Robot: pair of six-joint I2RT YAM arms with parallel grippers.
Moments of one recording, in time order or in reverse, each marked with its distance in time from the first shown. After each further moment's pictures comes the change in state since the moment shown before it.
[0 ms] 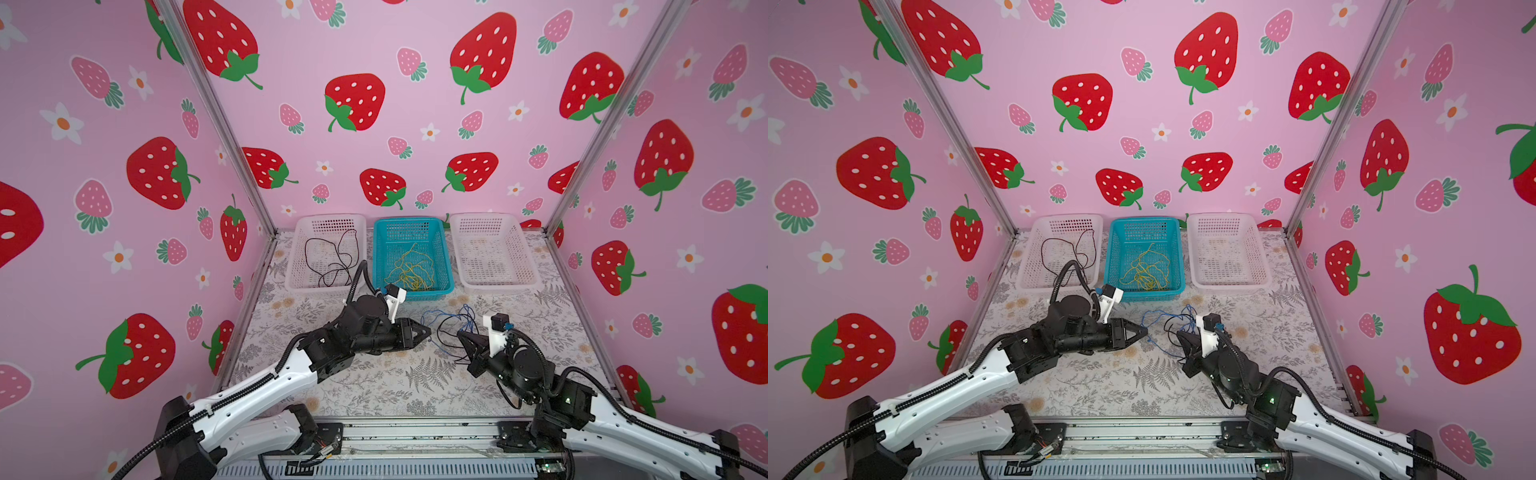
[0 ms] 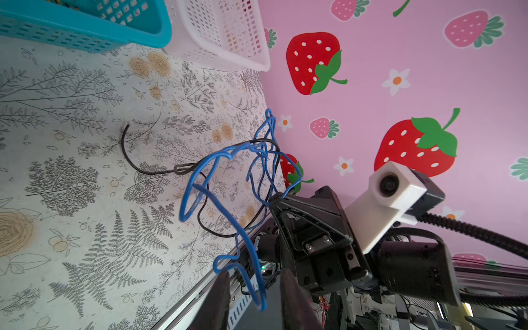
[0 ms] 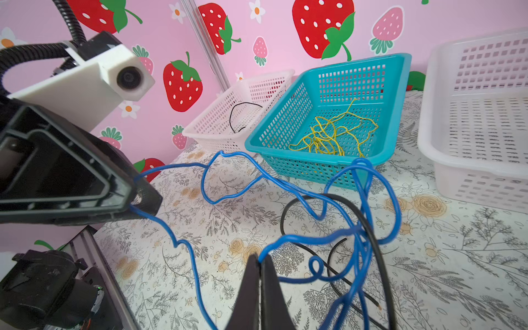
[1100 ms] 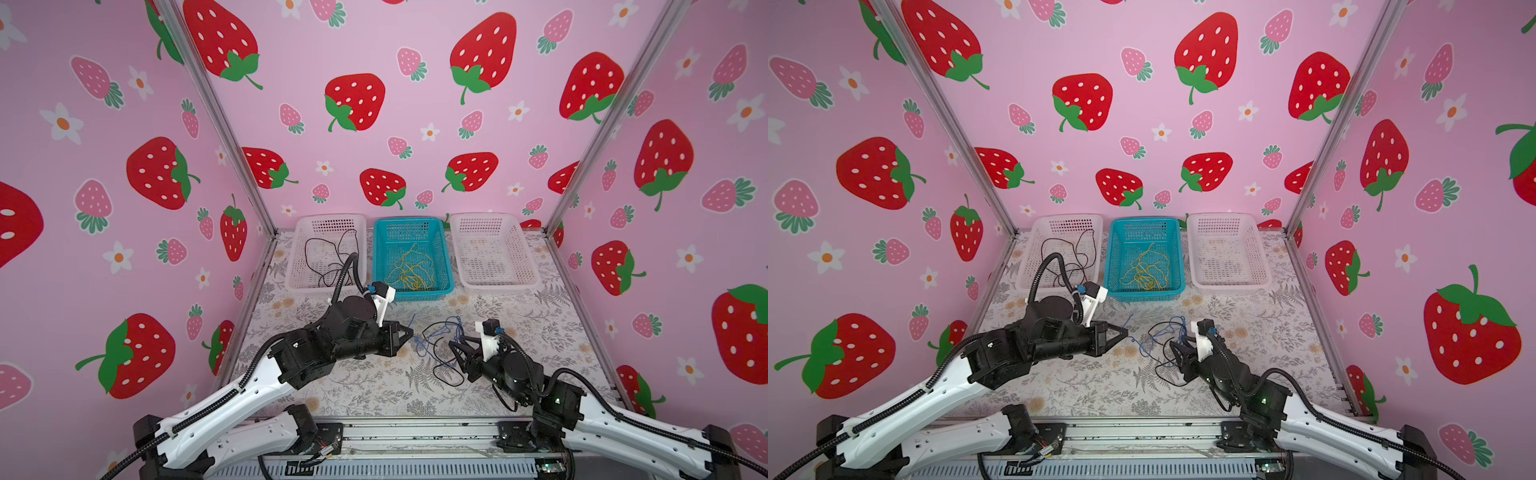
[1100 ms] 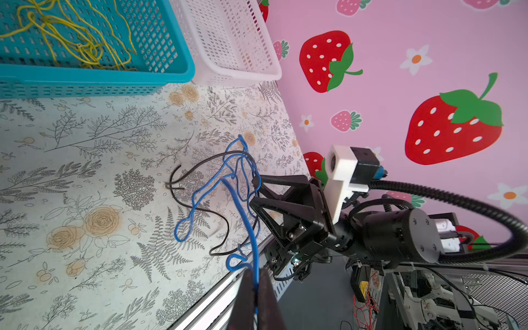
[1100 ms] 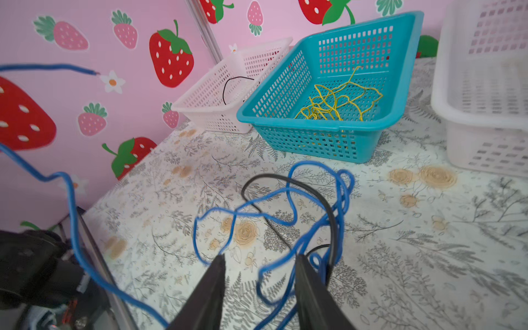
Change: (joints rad) left arm -0.041 -0.121 0.133 -0.323 -0.133 0.158; right arm -0.013 0.047 -0.080 0.049 -0.045 0.026
